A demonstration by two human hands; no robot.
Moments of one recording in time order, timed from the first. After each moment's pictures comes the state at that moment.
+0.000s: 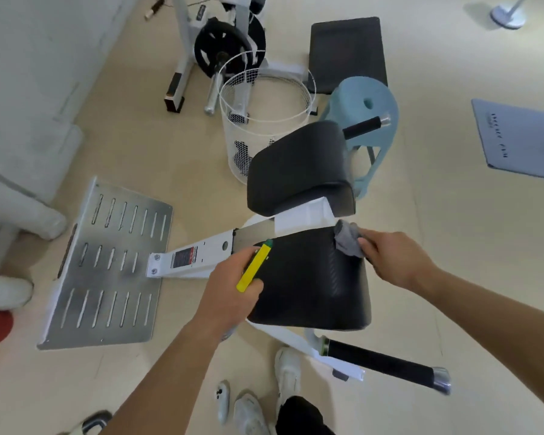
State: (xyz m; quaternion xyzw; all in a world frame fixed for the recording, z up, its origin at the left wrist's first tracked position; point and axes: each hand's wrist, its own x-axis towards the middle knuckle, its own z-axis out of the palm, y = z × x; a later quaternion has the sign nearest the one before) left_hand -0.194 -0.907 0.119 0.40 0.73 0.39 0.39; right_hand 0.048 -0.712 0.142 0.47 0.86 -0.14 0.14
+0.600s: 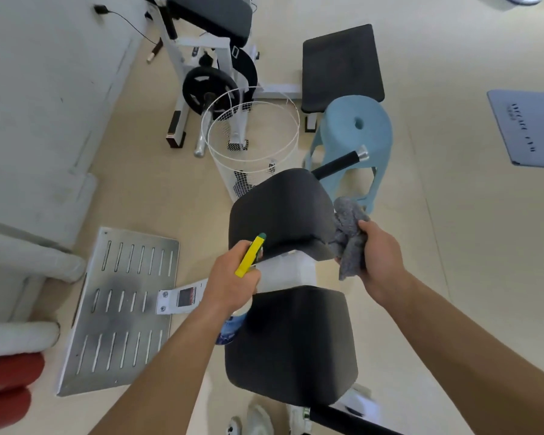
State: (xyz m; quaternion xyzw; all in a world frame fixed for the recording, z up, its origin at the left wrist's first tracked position) left_hand -0.189 -0.749 0.152 0.41 0.78 0.30 0.37; right_hand 0.016 -0.615 0.172 0.63 0.29 -0.66 -0.29
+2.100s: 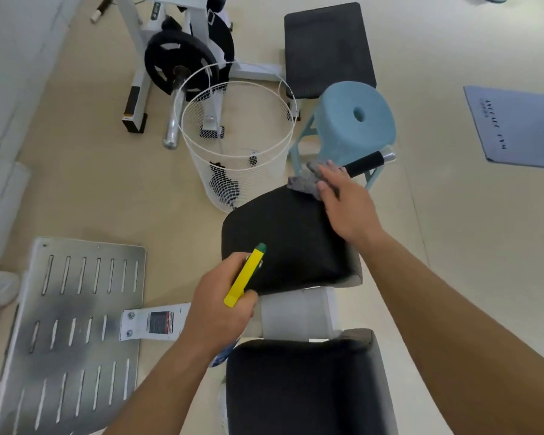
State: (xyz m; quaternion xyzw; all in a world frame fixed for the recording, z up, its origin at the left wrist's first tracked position) left_hand -0.264 -0.715 0.090 0.45 0.73 0.35 0.38; right_hand -0.103 -0.507 0.100 0.54 0.78 -0.29 -0.12
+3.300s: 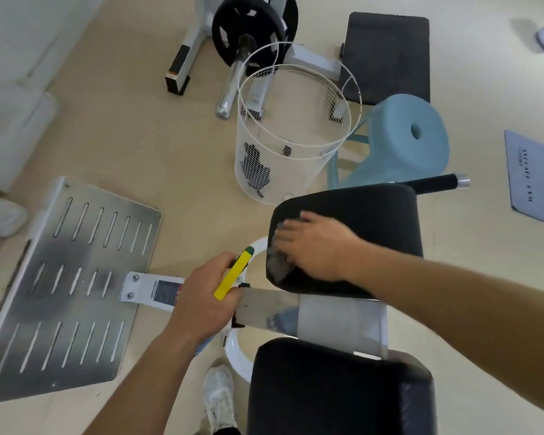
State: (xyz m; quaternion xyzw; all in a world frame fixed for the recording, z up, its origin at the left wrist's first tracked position) left_hand -0.345 -0.774 0.020 0.36 0.76 0.37 0.40; right_hand -0.217 -0.565 0.053 0.06 0.95 0.04 0.30
